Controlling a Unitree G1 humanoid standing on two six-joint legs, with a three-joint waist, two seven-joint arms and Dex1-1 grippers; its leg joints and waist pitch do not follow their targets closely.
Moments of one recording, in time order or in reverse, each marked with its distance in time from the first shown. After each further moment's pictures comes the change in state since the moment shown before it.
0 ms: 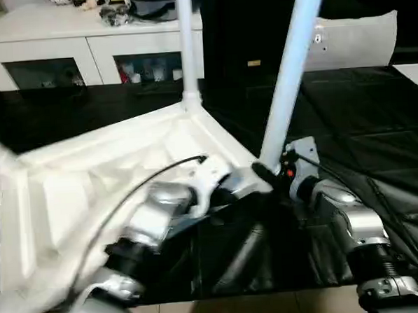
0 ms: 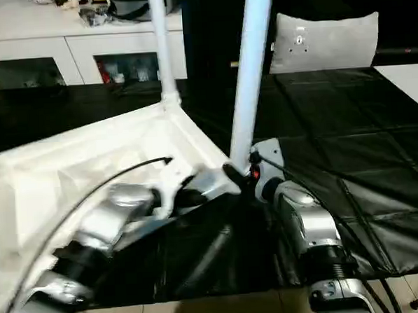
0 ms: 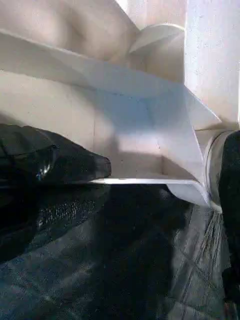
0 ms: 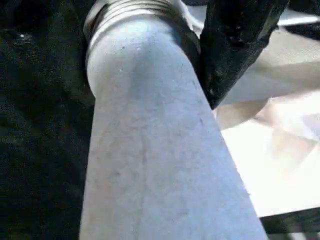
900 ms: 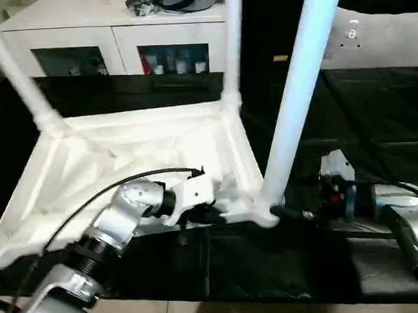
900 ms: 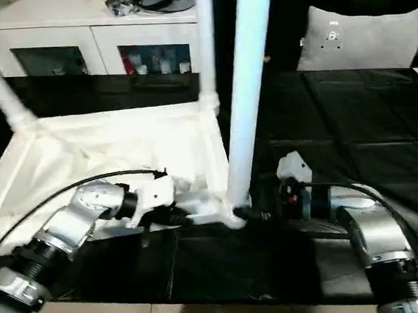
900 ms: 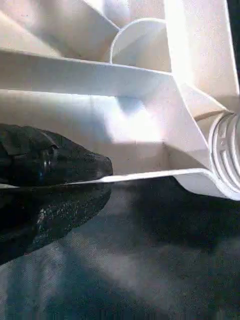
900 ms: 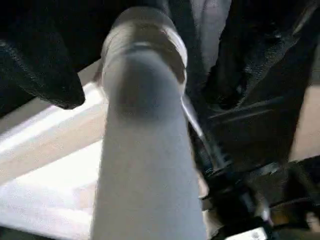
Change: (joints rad) left arm -0.004 0.305 -0.141 0.023 -0.014 -0.460 -0.473; right arm 0.131 -0.388 0.095 -0.200 0.129 -0.104 0.774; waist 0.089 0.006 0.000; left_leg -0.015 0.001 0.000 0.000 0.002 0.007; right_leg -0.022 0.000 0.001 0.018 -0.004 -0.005
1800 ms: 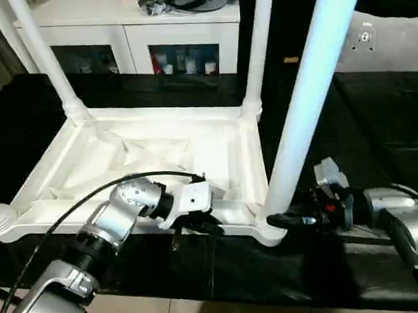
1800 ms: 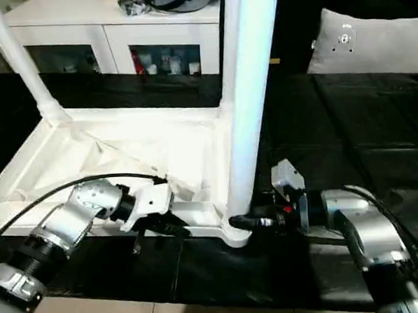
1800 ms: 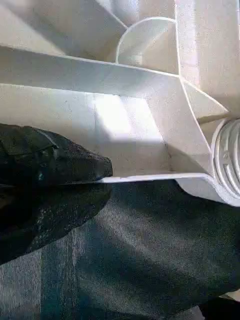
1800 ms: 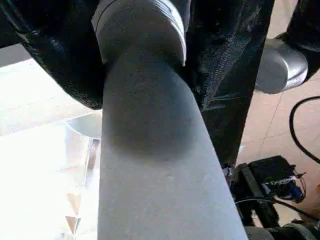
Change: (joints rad) left arm -0.009 -0.002 -0.014 0.028 -0.023 -0.024 -0.091; right arm 0.026 0.007 0.042 -0.051 0.038 0.065 0.070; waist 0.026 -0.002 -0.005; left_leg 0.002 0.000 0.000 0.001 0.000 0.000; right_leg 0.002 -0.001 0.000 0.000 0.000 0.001
